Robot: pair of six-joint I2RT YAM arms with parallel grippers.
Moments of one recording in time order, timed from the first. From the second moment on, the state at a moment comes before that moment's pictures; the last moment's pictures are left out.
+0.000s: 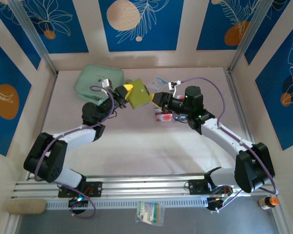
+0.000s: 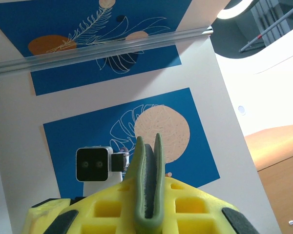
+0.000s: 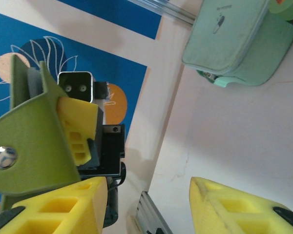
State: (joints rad) left arm -0.44 1.47 0.68 1.24 0.49 -1.65; right arm 0.44 1.31 0.86 0.28 -0.68 1.06
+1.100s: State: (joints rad) left arm -0.44 1.47 0.69 1.24 0.48 -1.67; right arm 0.50 1.27 0.72 0.62 -0.70 1.24
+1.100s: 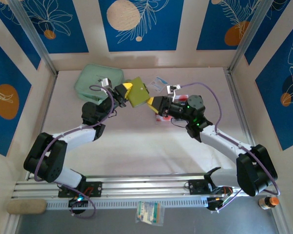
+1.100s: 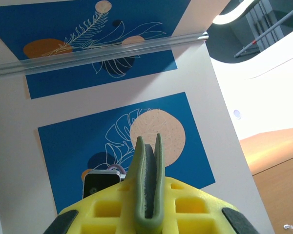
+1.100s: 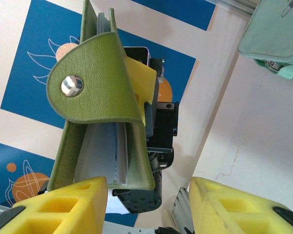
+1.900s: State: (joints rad) left arm -0.44 1.47 0.69 1.24 0.47 -1.67; right arm 0.50 1.42 0.85 0.70 -0.75 1.29
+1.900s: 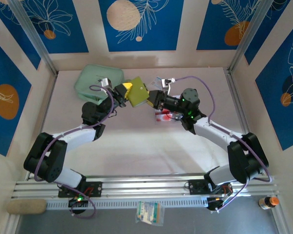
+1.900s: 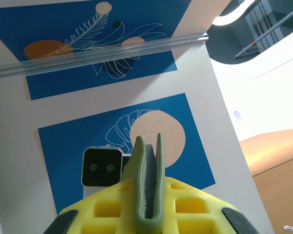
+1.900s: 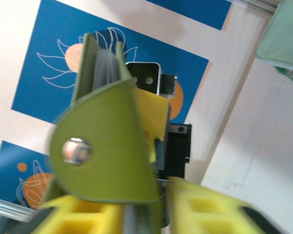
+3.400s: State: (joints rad) left arm -0.54 1.36 1.04 -0.45 0.16 -0.70; right arm 0.79 1.37 0.53 0.41 -0.24 0.88
